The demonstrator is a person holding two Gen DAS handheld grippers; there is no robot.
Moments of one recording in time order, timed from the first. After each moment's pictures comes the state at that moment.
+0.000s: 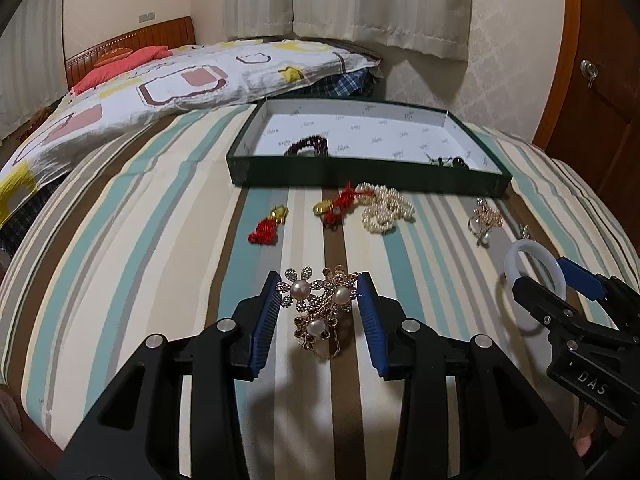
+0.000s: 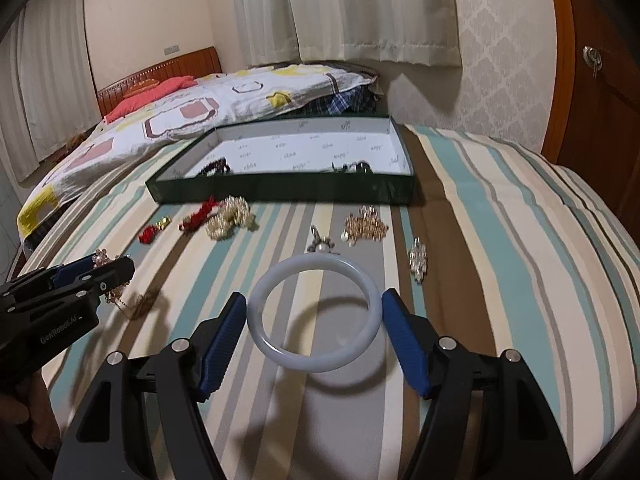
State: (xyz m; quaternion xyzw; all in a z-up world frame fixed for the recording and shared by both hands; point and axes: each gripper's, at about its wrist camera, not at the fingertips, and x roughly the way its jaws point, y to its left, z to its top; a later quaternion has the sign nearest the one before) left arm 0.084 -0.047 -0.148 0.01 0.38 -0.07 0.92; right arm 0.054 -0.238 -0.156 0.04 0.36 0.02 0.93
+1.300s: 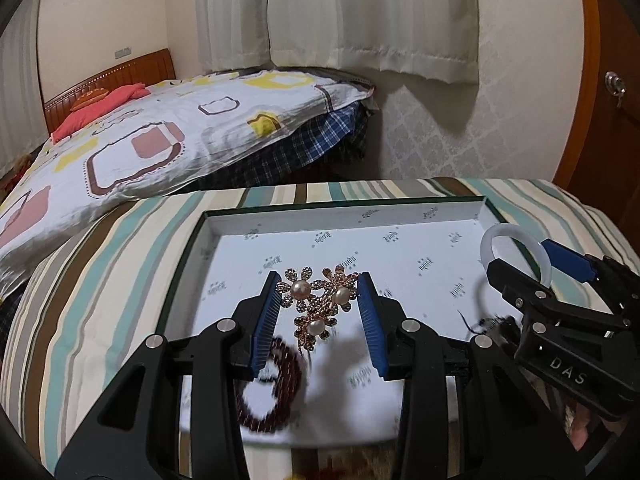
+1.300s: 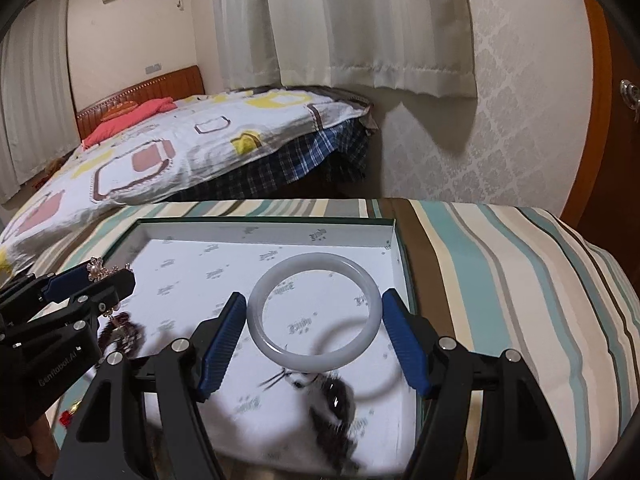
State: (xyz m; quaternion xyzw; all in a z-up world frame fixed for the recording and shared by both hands) left arm 0.289 -0.111 -0.127 0.05 0.35 -0.08 0.93; right arm 0.253 -0.274 -0.142 0.04 0.34 0.00 0.94
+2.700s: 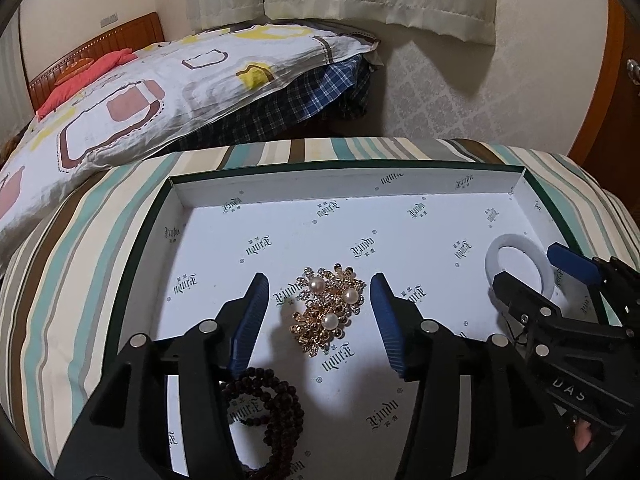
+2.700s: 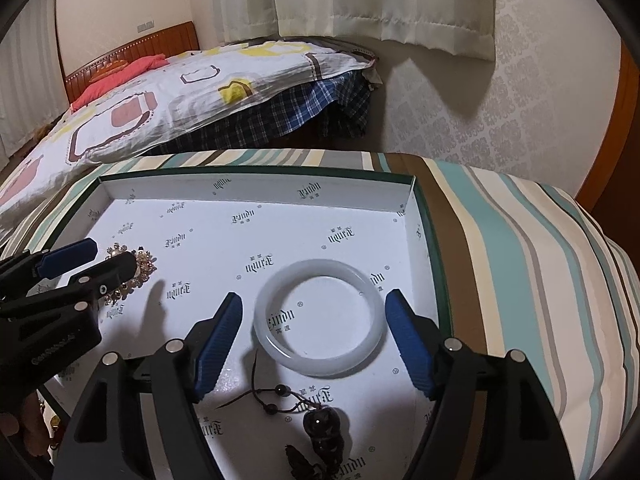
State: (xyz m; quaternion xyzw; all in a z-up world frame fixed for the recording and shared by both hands) left arm 0.340 -0.110 -0.165 0.04 0.42 -0.09 0.90; right arm 0.290 -0.276 -0.179 0.02 0.41 0.00 0.91
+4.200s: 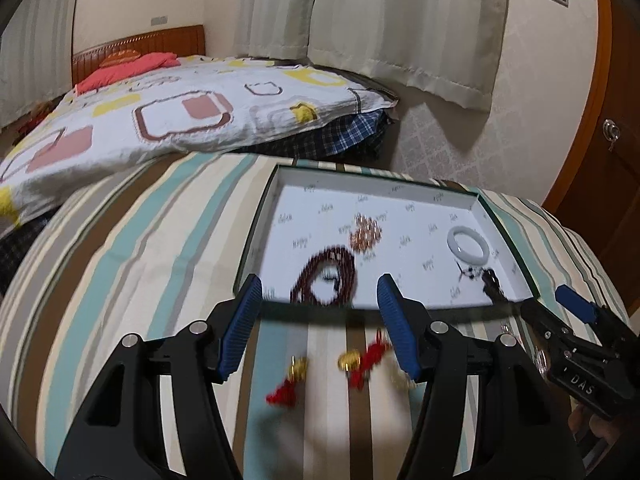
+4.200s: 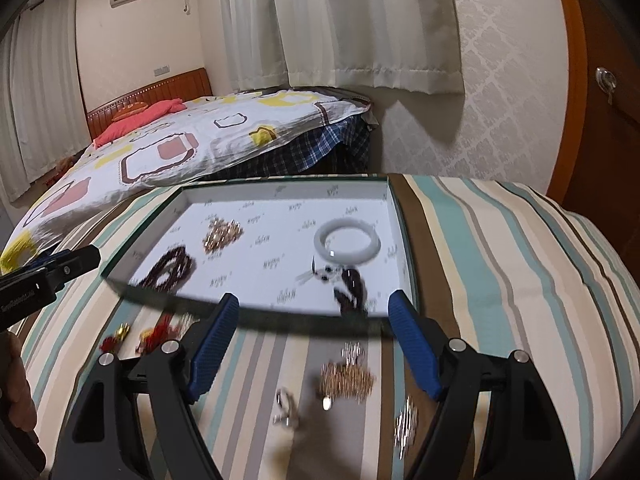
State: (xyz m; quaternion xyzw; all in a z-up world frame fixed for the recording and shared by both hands) left arm 0.186 -0.028 -0.109 -0.04 0.35 -0.07 0.93; right arm 0.146 -0.254 -0.141 0.05 0.32 0.01 0.95
